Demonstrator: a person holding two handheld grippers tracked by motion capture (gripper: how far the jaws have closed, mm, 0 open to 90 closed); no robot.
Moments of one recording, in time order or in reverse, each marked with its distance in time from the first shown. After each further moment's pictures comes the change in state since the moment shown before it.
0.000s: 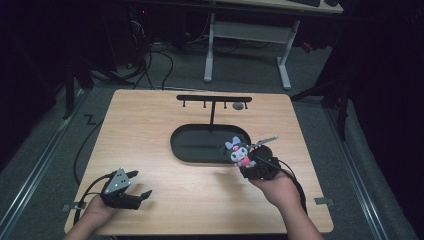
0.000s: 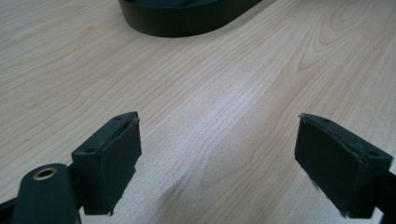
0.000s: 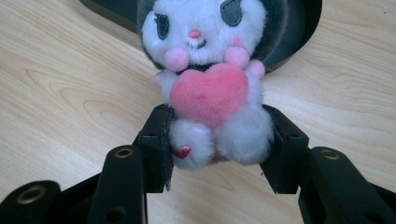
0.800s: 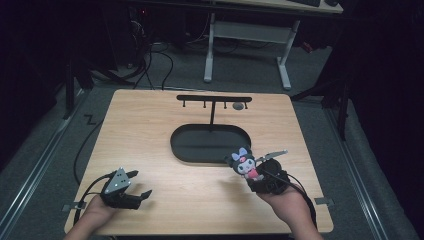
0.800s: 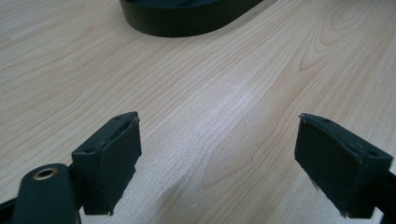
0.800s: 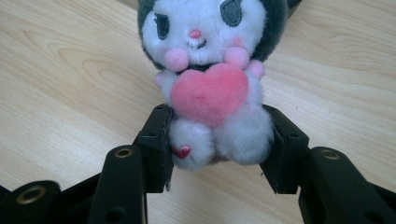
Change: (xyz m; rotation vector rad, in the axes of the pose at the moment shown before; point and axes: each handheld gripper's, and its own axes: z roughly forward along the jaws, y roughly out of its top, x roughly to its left) left arm 0.000 0.000 0.000 0.001 0.002 -0.003; right arm -0.001 -0.037 -0.014 0.011 -0.004 0.002
